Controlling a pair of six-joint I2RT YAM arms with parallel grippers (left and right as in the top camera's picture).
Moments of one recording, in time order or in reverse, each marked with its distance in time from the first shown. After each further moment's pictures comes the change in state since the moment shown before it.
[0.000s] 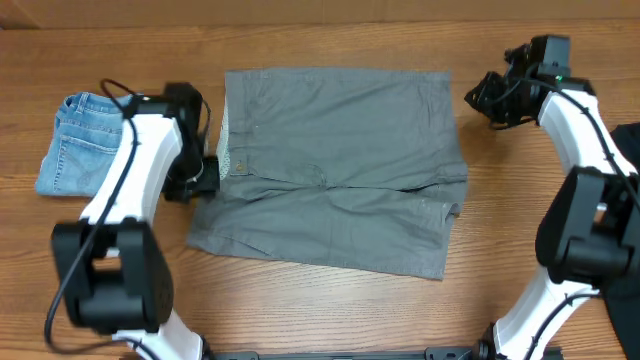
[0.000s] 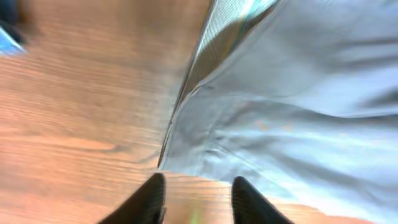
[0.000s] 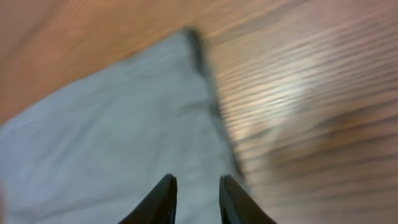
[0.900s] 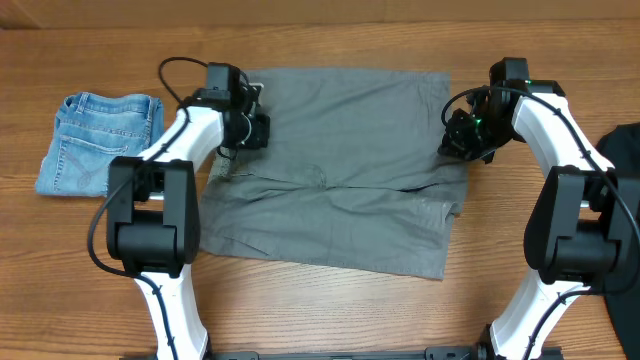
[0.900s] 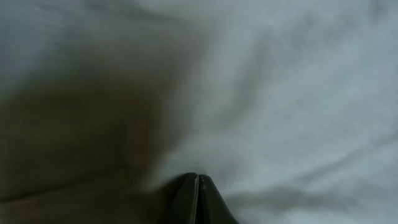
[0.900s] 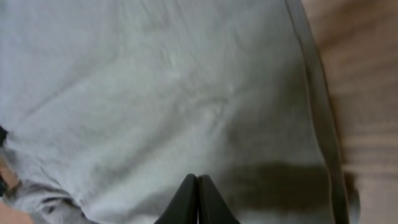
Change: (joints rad) left arm -0.089 0.329 0.047 0.749 0.323 0.106; right arm 0.103 0.013 -0.069 -0.286 -0.008 0.030
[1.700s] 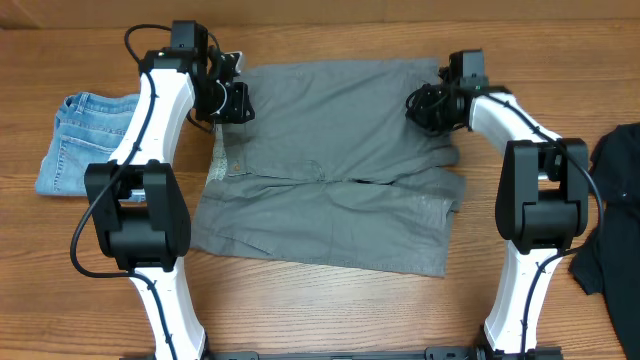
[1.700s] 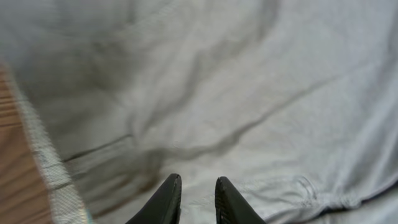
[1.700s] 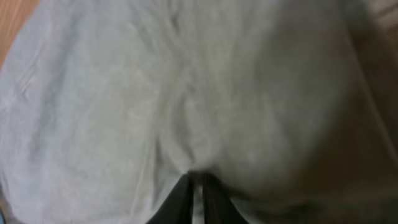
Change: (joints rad) left arm 0.066 0.029 0.376 -0.464 0.141 0.095; right arm 0.105 0.213 0.098 0.432 0.026 0.230
